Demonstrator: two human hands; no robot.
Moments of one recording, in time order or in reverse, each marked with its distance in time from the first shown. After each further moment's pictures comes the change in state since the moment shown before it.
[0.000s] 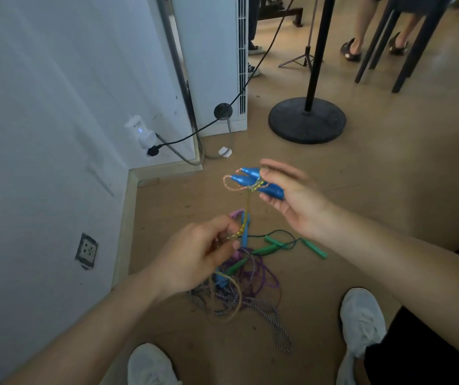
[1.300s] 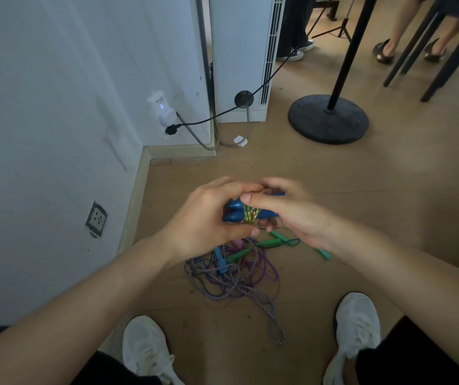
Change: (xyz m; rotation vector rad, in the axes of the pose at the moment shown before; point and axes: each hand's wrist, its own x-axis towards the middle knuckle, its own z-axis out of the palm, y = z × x) left_hand 0.011 0.007 -0.011 -0.033 0.184 0.029; right_hand -0.024 0.016 0.013 -0.561 -0.375 0.006
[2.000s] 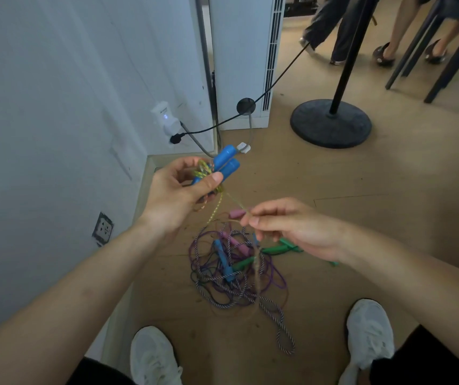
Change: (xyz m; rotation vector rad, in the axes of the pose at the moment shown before) left_hand 0.014 -0.007 -0.032 -0.651 0.465 -0.534; right_hand 0.002 0.011 -0.007 -0.087 -0.262 0.003
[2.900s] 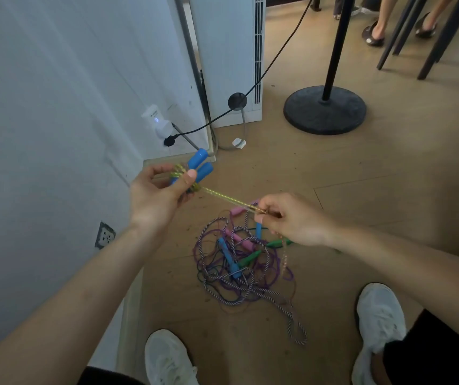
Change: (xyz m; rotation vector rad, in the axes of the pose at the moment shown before) left_hand 0.016 -0.013 -0.015 -0.005 0.228 -0.074; right_hand 0.008 0.015 -0.003 -0.633 0.208 -0.065
